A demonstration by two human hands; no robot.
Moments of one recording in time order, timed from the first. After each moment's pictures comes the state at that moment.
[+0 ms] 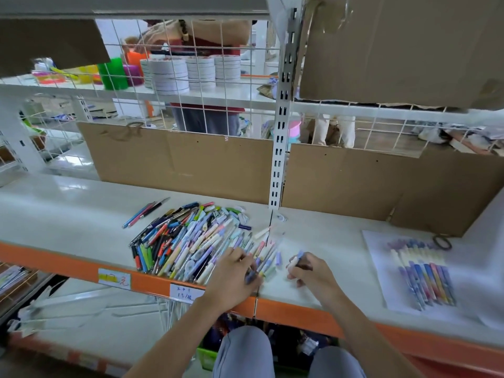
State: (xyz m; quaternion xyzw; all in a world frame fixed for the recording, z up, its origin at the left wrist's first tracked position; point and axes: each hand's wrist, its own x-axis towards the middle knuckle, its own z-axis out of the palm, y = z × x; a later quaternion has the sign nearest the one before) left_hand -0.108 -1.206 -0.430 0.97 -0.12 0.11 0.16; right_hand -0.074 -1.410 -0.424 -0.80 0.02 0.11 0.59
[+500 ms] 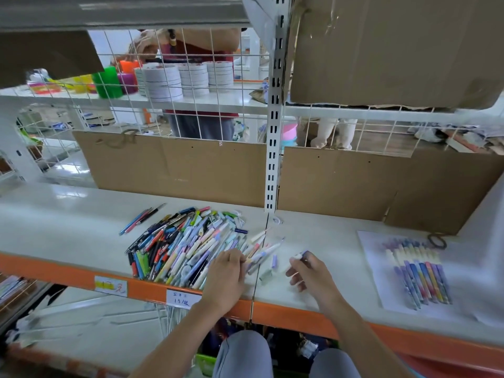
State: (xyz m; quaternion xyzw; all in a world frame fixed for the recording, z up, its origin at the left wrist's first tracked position) left_hand -0.110 -1.213 -0.421 0.97 -0.04 0.14 0.21; right_hand -0.087 -1.412 -0.406 -0.75 0.04 0.11 0.65
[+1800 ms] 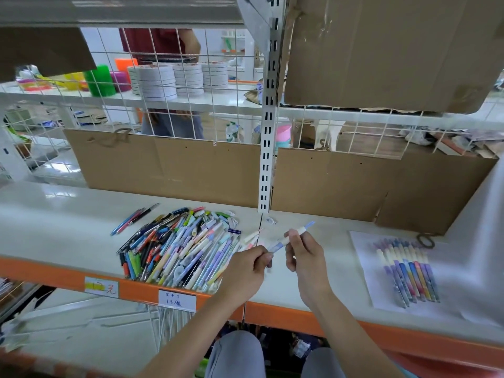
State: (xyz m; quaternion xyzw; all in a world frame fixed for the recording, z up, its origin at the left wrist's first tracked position) left_hand -0.117 -1.259 -0.379 0.89 -0.08 0.08 0.44; right_hand -0.102 -1.388 -0.361 -0.65 0.03 -0.04 0.76
